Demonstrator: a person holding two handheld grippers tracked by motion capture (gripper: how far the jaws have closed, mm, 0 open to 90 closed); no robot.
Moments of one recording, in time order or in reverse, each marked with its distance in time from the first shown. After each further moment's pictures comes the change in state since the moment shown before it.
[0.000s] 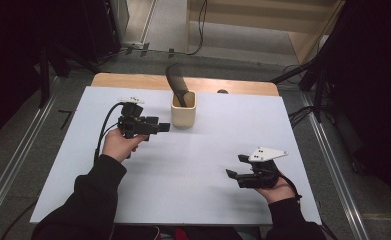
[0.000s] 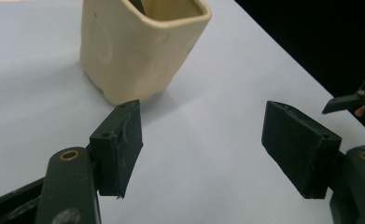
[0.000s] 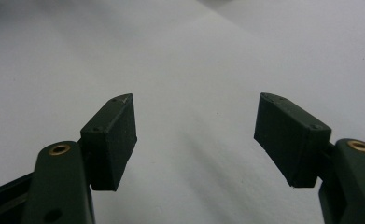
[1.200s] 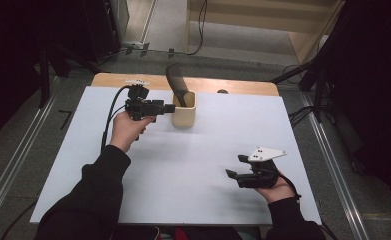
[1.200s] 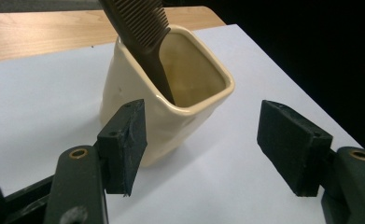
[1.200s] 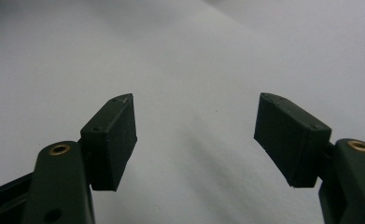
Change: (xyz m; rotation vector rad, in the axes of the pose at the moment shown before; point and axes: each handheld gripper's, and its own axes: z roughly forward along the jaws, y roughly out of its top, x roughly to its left) left arm 0.013 0.045 0.016 -0.068 0.022 -0.014; right arm -0.001 -0.001 0.003 0.008 0.000 0.000
